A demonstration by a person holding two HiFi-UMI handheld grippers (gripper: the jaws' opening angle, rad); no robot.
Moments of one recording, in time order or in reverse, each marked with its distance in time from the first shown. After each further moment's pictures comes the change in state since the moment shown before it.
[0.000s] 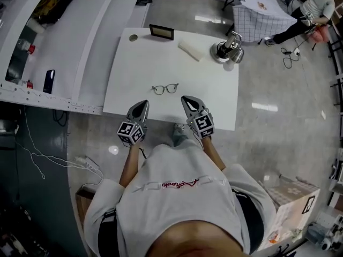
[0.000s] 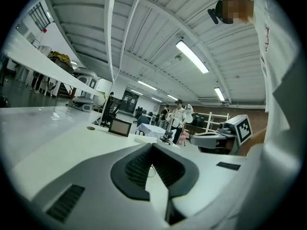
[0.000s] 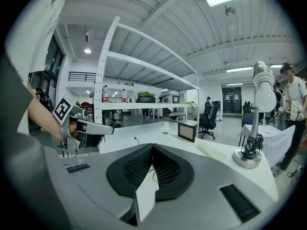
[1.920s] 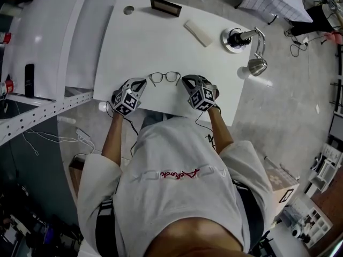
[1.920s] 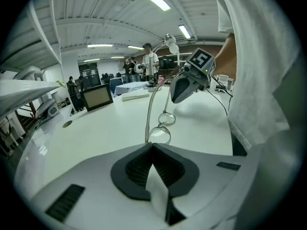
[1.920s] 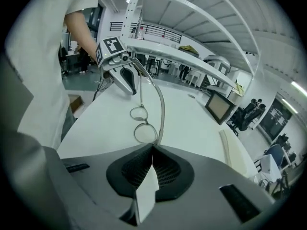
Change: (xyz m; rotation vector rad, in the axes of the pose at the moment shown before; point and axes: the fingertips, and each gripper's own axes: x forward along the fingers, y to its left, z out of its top) left arm 0.067 0.072 -0.103 0.543 0.613 -0.200; right arm 0.077 -0.042 -0.128 -0.470 0.510 0.355
